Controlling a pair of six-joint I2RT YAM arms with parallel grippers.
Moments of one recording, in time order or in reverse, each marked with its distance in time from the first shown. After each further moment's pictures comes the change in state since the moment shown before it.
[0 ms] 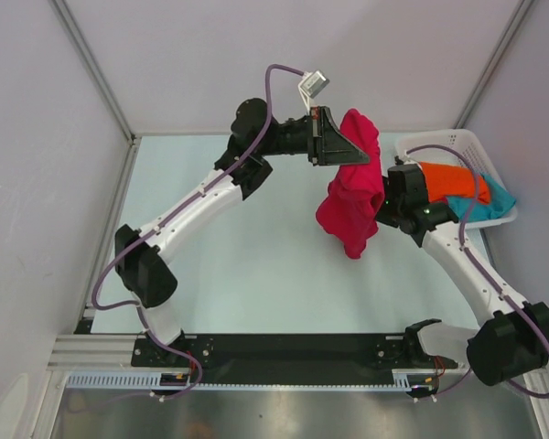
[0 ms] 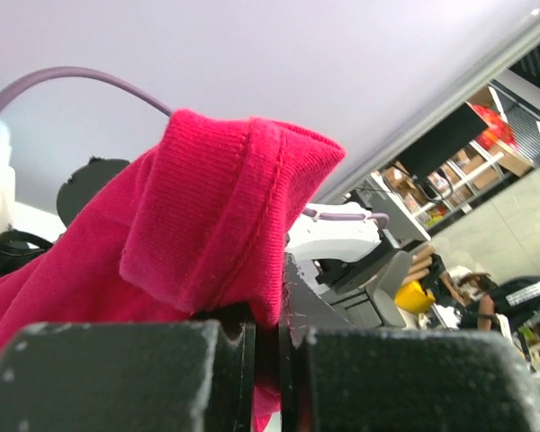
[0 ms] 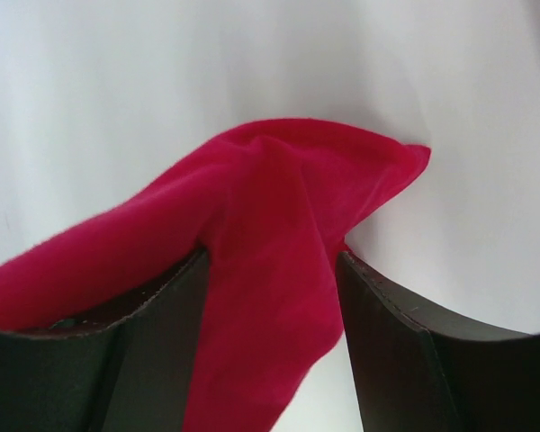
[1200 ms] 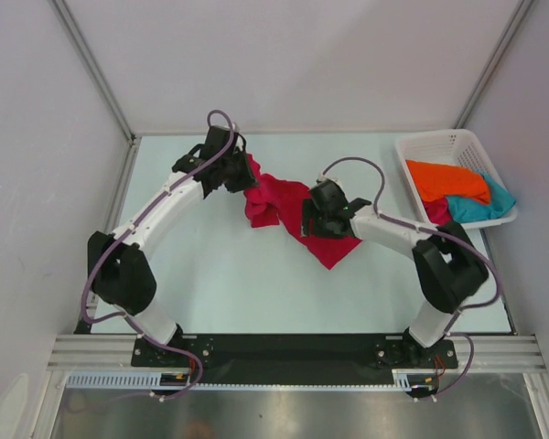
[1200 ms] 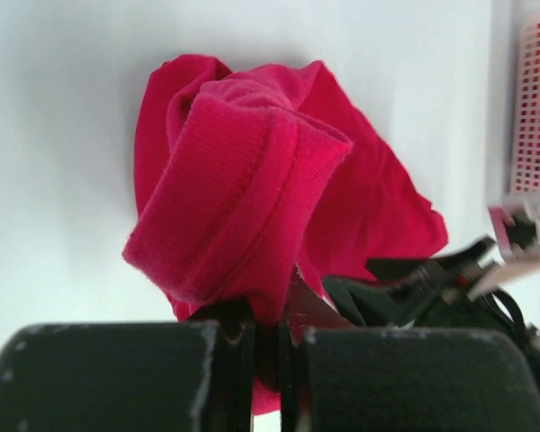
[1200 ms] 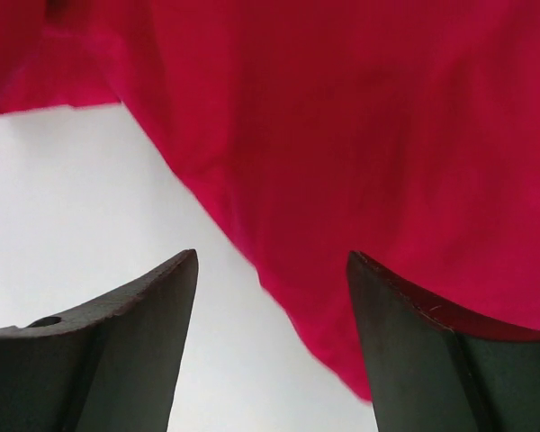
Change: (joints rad) left arm 0.305 -0.138 -0.307 -0.983 -0.887 0.470; right arm 0.344 0.490 0.068 0.176 0.064 0.022
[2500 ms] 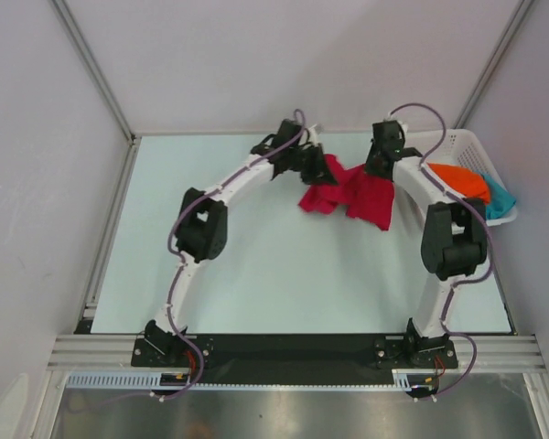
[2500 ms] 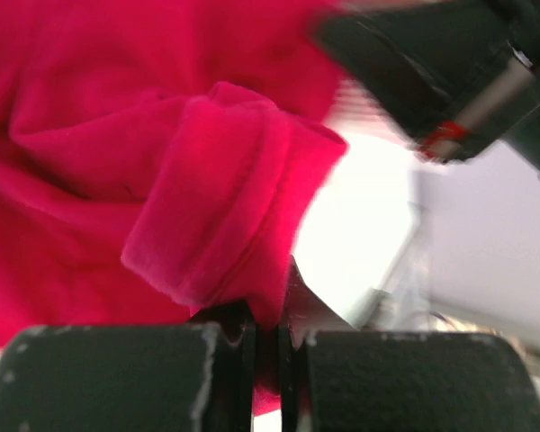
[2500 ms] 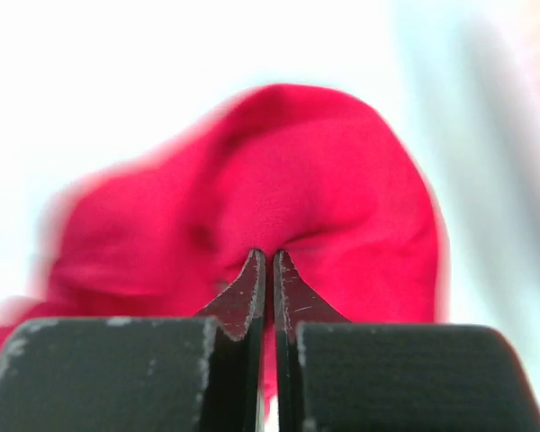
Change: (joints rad) left arm -0.119 0.681 0.557 0.137 0.537 -0.028; right arm -0.445 0.266 0.425 -0.031 0.055 -0.187
